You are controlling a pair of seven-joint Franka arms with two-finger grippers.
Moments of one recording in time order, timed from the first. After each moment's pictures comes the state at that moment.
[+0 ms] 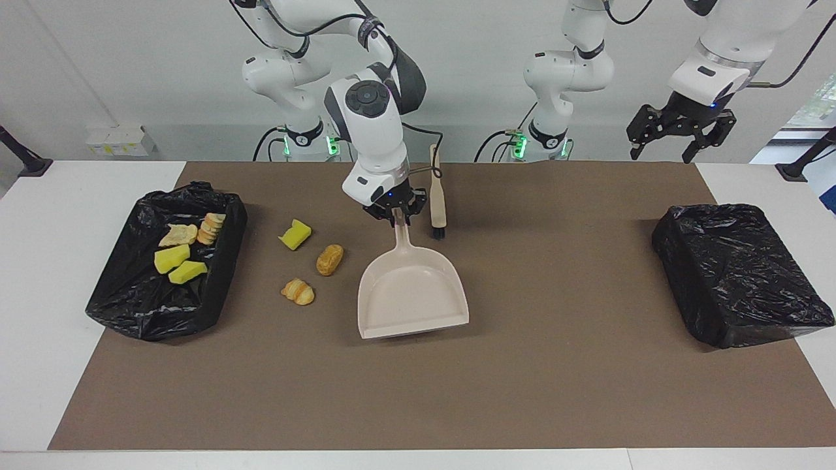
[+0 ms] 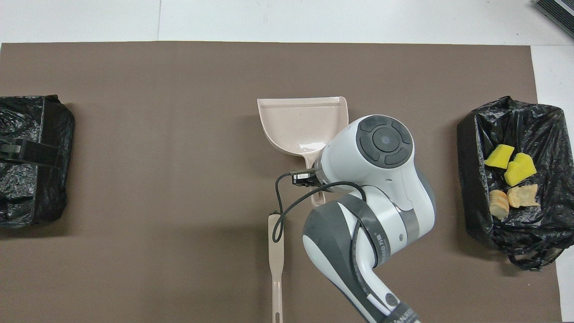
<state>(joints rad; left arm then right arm) -0.11 -0.05 0.02 -1.52 0.01 1.48 0.07 0.49 0.17 0.02 -1.82 0.15 2.01 0.41</state>
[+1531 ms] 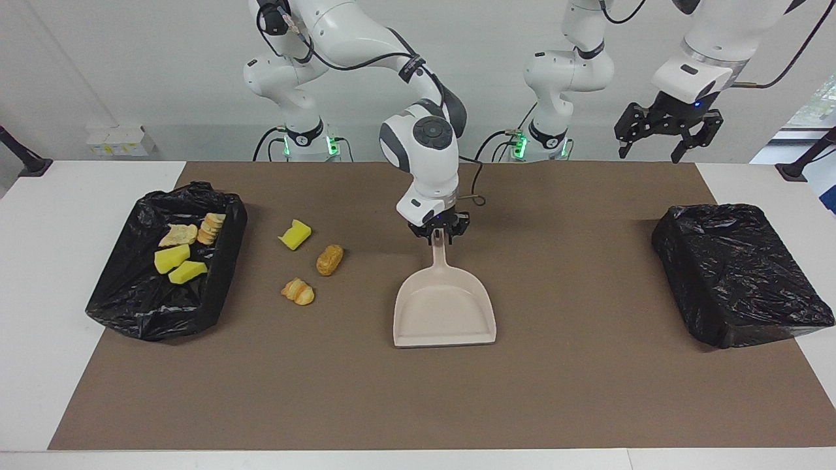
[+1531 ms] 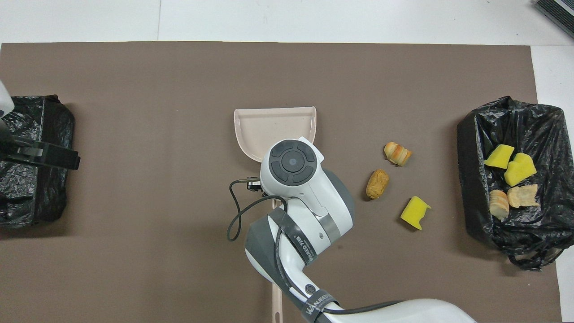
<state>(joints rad) -0.13 -0.05 -0.03 -1.54 0.01 1.50 0.07 0.64 0.37 0.01 -1.72 0.09 2.10 0.62</state>
